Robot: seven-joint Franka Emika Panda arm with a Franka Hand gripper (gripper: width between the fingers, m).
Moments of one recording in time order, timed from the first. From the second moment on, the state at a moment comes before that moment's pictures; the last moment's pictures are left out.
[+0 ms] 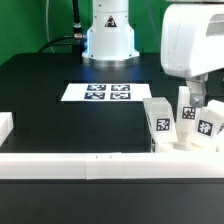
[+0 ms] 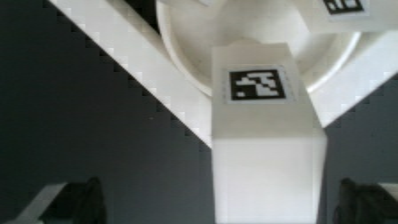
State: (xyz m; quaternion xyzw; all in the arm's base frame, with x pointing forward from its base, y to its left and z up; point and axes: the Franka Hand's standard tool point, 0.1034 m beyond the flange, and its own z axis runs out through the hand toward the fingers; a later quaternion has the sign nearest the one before) arm 0.659 0.109 0.102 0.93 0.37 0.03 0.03
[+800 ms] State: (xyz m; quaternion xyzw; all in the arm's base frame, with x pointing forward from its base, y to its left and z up) arm 0.648 0.116 0.084 0.94 0.33 0.01 0.02
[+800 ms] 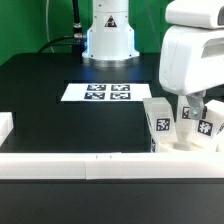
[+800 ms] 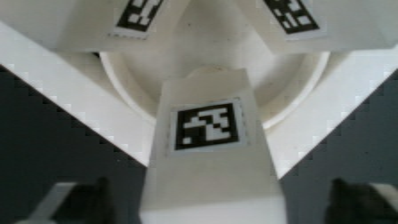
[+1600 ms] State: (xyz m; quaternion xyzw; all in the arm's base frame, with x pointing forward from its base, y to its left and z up) arm 0.650 0.113 0.084 0.98 0.18 0.02 0.02
